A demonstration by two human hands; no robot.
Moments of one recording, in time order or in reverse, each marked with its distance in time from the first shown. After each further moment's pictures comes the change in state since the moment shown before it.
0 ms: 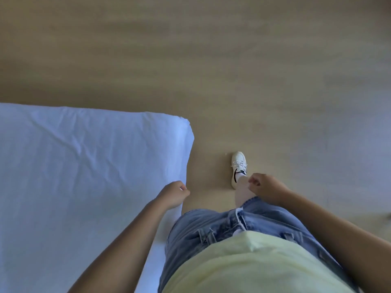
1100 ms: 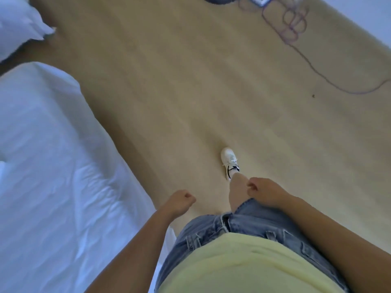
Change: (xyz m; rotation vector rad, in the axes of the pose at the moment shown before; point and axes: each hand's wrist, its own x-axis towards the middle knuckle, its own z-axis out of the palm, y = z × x) left_hand 0.291 0.116 -0.530 -0.834 0.178 -0.279; right_hand 0.486 -0.562 -0.372 -0.705 -0.318 -0.422
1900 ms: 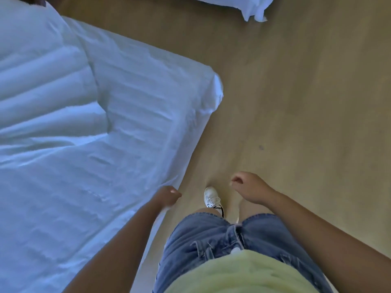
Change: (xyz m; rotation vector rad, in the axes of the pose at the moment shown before) left_hand 0.129 -0.073 -0.461 -0.871 0.404 -0.463; right_hand 0.362 -0.625 -0.184 -0.596 -0.427 -0.552
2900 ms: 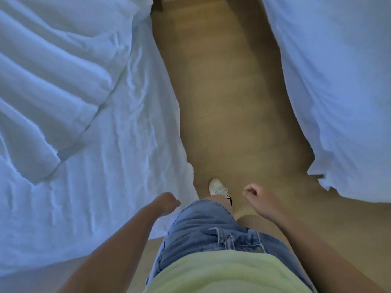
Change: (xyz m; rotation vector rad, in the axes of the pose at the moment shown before) left_hand 0.289 0.406 -0.320 -0.746 0.056 -0.320; right_hand 0.520 -0.307 -0.492 -0.595 -0.318 -0.231
